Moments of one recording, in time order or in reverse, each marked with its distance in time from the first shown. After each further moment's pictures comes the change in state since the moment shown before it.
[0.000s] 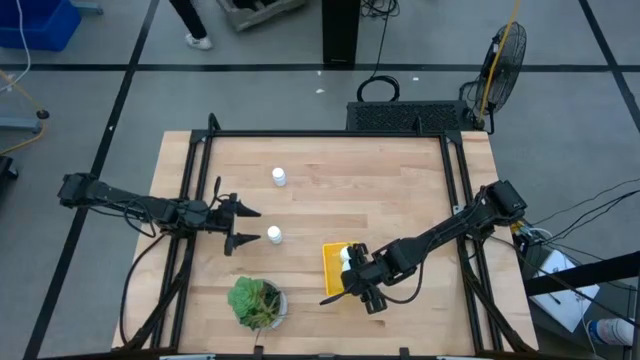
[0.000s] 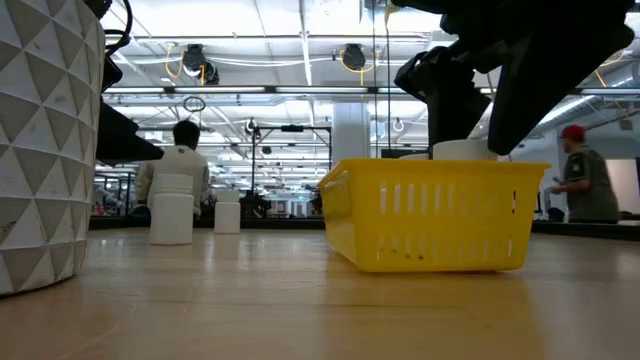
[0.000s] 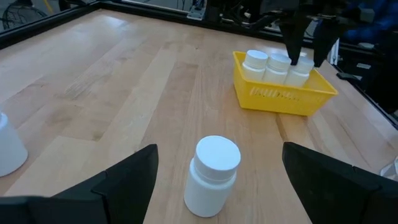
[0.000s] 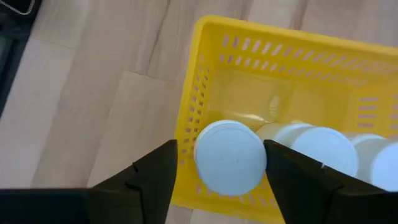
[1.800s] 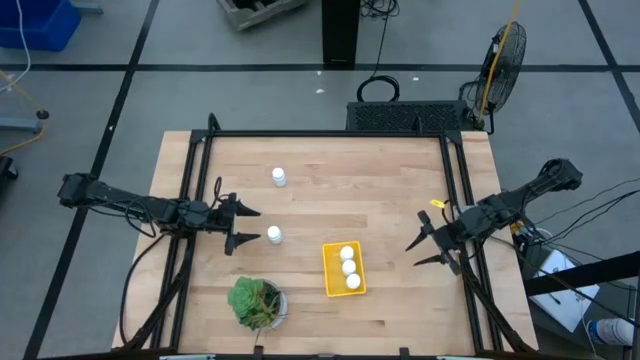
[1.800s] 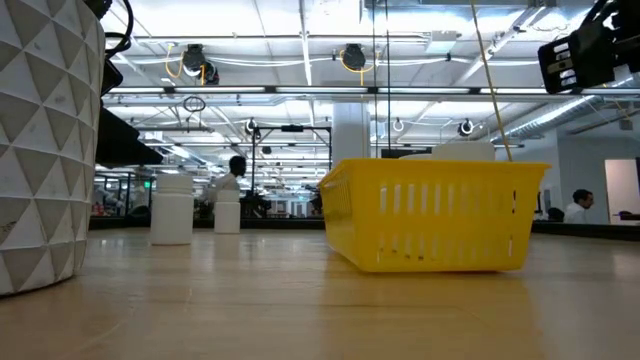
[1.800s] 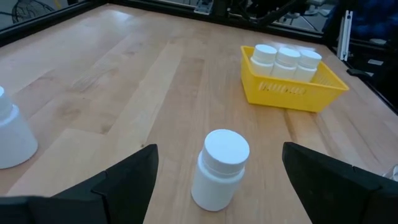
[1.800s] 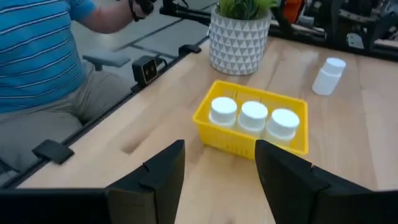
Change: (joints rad) left arm 0.001 0.000 0.000 -0.023 -0.023 -0.010; right arm 0.025 -1.382 -0.959 0.365 -0.038 -0.183
